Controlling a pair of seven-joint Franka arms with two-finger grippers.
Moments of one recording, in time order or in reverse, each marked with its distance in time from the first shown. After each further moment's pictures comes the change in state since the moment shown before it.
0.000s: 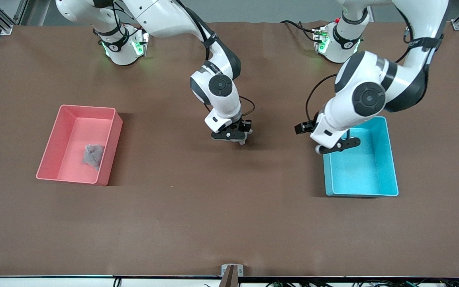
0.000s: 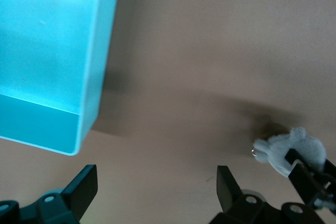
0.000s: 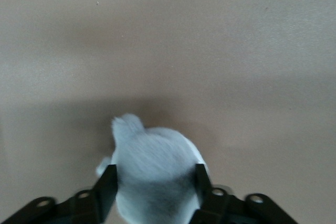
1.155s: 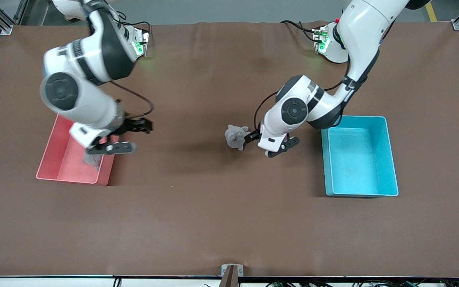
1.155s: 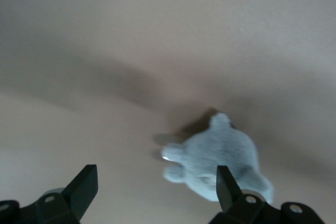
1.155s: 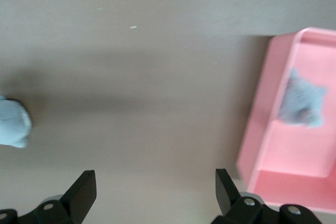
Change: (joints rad) left arm -0.238 0.263 -0.003 0.019 -0.001 0.376 -0.466; right arm -0.517 -0.427 -0.049 -0.028 -0.086 -0.648 -0.641
